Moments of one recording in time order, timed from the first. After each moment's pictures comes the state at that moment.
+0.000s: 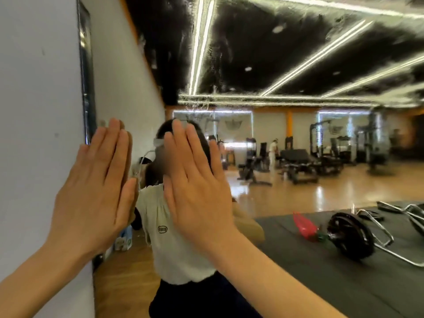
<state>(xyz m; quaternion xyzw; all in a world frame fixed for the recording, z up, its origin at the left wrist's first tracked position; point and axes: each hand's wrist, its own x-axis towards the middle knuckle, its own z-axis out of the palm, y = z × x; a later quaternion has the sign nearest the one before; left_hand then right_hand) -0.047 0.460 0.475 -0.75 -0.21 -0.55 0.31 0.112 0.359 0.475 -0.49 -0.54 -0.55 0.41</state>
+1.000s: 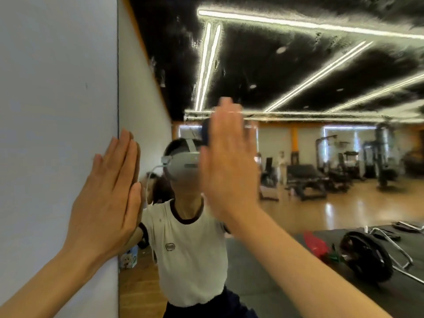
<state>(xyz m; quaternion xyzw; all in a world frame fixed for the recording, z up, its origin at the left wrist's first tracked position) -0.064 0.460 0.495 -0.73 -0.19 -0.59 0.30 0.118 0.353 0.538 -0.55 -0.44 -0.54 0.47</state>
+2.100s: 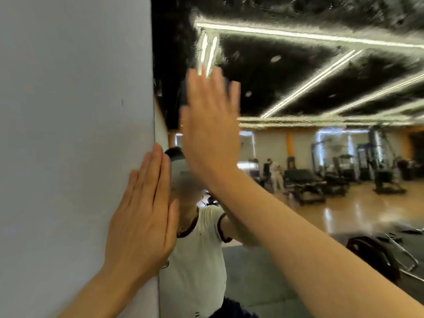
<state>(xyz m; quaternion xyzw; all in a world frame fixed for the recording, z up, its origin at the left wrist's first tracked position) -0.069 0.463 0.496 -0.73 -0.18 -0.58 0.30 0.046 0.403 0.611 -0.50 -0.43 -0.61 0.44</state>
